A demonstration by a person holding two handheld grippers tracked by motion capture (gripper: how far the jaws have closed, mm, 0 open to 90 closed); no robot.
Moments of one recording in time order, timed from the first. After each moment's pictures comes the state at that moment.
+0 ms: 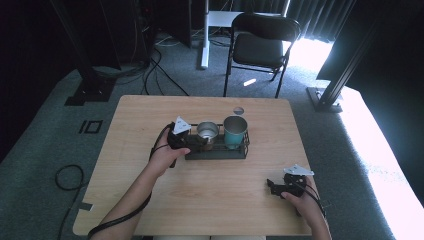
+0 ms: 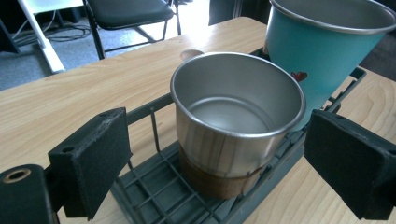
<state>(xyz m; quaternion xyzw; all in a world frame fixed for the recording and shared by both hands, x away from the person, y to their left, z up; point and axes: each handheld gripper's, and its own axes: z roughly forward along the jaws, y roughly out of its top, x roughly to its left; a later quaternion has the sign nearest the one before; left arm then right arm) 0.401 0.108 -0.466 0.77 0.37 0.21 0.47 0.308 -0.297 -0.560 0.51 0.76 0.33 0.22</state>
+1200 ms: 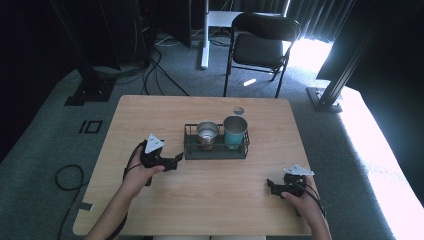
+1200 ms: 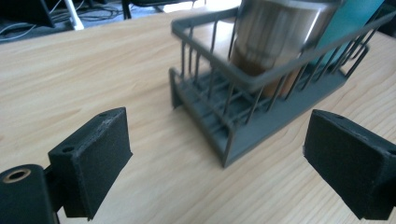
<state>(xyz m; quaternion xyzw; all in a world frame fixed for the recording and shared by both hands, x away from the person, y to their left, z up) 0.352 0.180 -0.494 0.76 0.41 0.22 0.45 0.308 -0.297 -0.560 0.51 0.76 0.33 0.22</state>
